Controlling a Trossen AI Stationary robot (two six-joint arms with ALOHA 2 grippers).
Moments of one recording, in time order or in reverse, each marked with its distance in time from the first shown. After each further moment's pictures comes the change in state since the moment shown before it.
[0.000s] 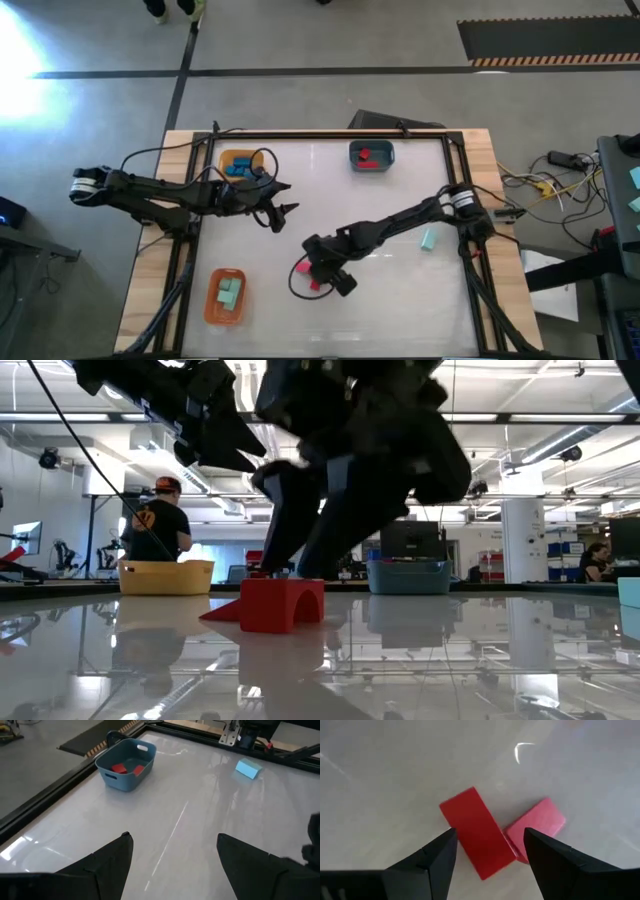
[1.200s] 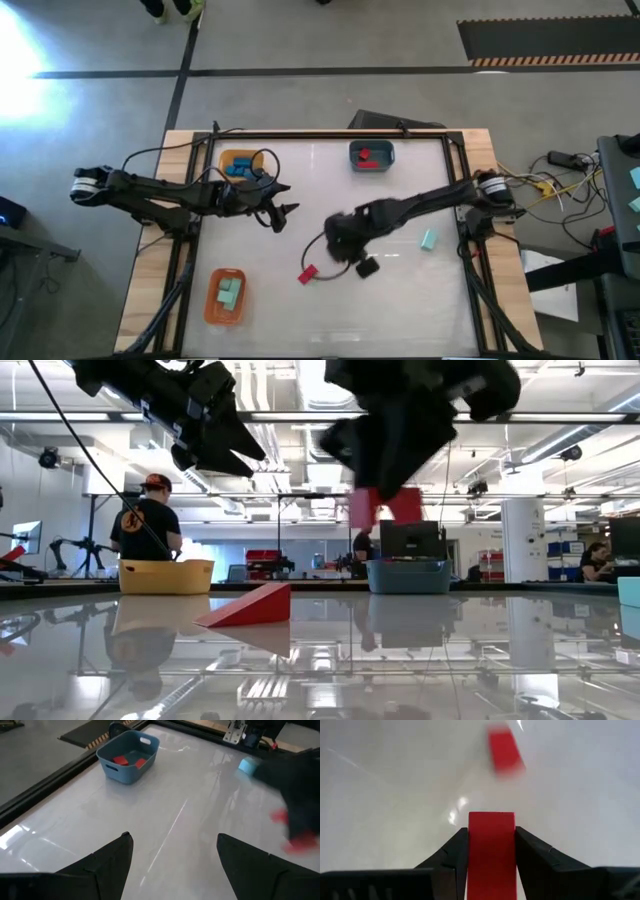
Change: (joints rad) left arm -0.002 0.012 -0.004 -0.009 -0.004 -0.059; right arm -0.076 -0.253 -0.030 -0.382 0.062 0.068
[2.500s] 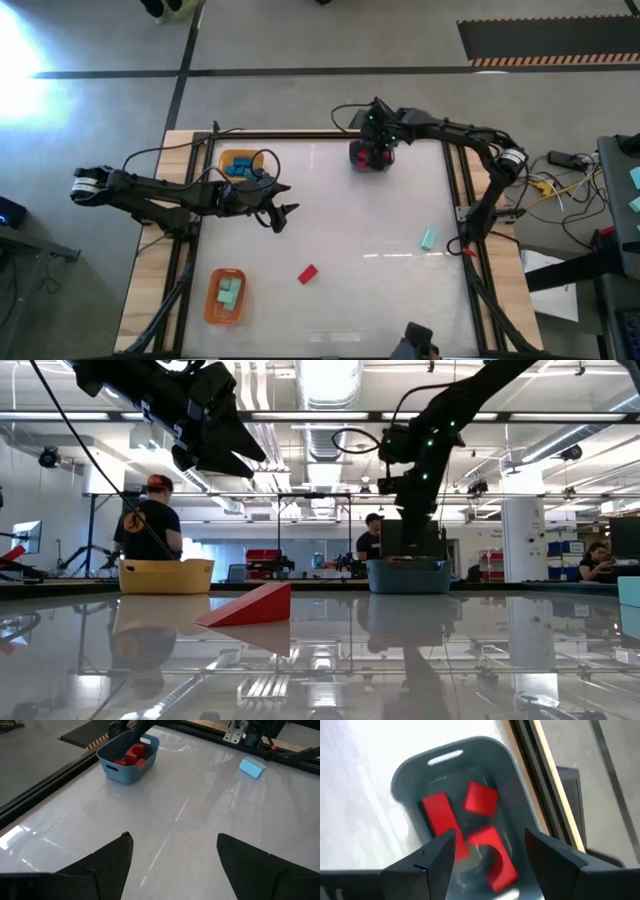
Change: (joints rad) left arm 0.000 0.003 -0.001 0.002 -0.001 0.003; right arm -0.826 -0.104 -0.147 0.056 0.190 0.031
